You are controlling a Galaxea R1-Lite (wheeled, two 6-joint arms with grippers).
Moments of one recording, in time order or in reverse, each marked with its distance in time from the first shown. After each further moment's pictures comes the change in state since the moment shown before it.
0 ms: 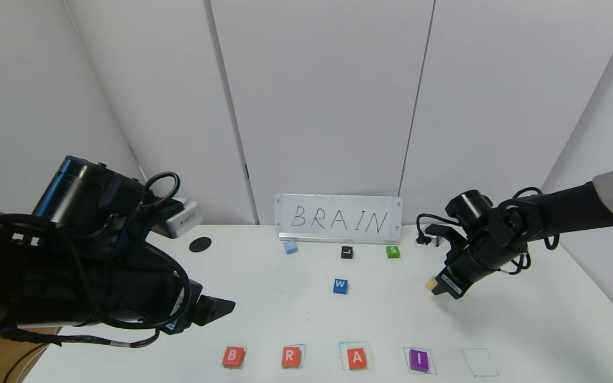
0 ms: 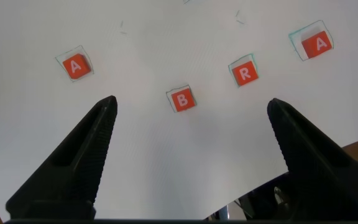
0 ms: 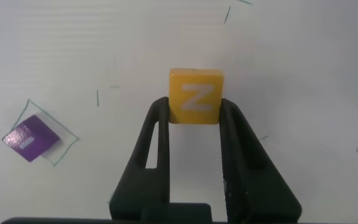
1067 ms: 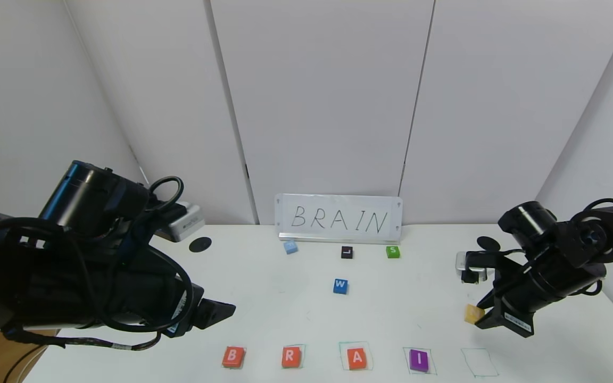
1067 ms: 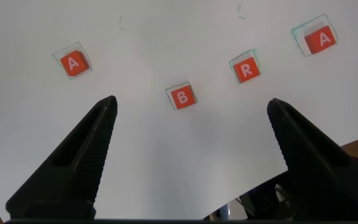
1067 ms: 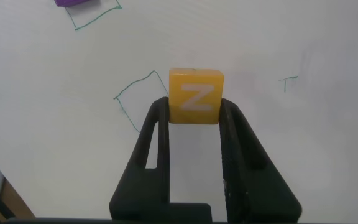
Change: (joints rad) left arm -0.001 0.008 0.007 0.000 0.000 0.003; right arm -0.096 -0.250 0.338 -0.012 0.095 -0.452
